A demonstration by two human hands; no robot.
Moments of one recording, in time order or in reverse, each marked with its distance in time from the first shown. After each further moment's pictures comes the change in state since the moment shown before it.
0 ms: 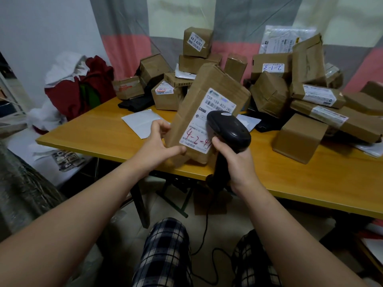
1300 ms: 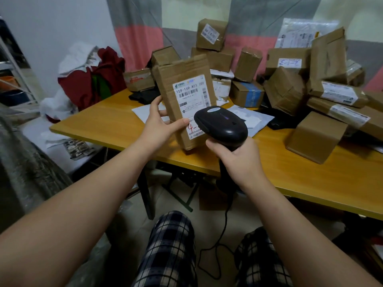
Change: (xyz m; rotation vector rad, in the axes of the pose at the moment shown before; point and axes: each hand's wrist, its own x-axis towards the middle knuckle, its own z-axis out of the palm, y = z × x) left_hand 0.017 0.005 -0.015 -0.105 0.222 -0.019; right_hand -0.011 -0.018 0.022 -0.472 -0.130 -0.147
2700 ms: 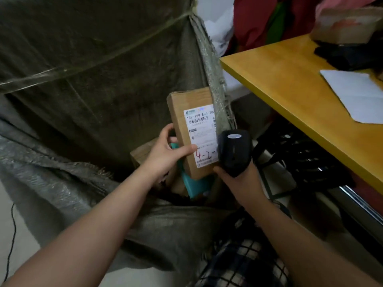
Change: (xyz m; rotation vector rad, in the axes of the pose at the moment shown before) left_hand -0.170 -0.174 -0.258 -0.138 0.578 -0.567; right_hand -0.054 0.082 0.320 -0.025 -0.597 0.260
